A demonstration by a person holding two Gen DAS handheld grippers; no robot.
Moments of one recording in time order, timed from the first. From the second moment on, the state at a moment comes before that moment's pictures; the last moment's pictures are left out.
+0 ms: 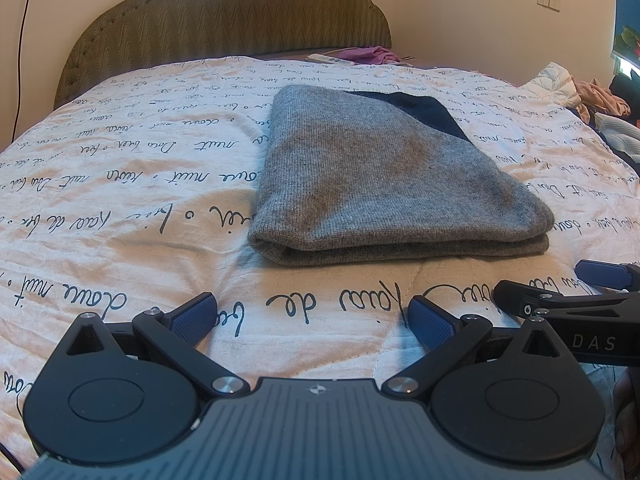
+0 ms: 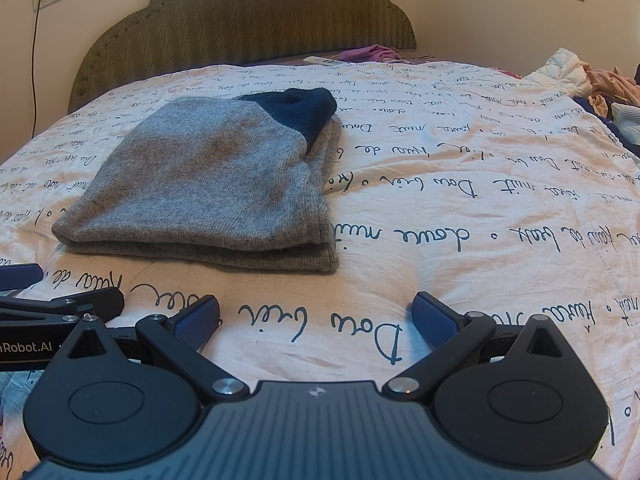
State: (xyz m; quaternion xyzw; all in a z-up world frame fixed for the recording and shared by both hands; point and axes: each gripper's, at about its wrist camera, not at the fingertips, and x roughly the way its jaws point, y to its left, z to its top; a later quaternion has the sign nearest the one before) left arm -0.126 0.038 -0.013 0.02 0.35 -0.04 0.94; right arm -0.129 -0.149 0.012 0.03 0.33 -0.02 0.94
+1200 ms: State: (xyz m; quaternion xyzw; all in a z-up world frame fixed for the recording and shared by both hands) left arm -0.125 0.035 -0.010 0.02 0.35 -0.04 0.93; right arm -0.130 -0.149 0.012 0.03 0.33 -0.02 0.94
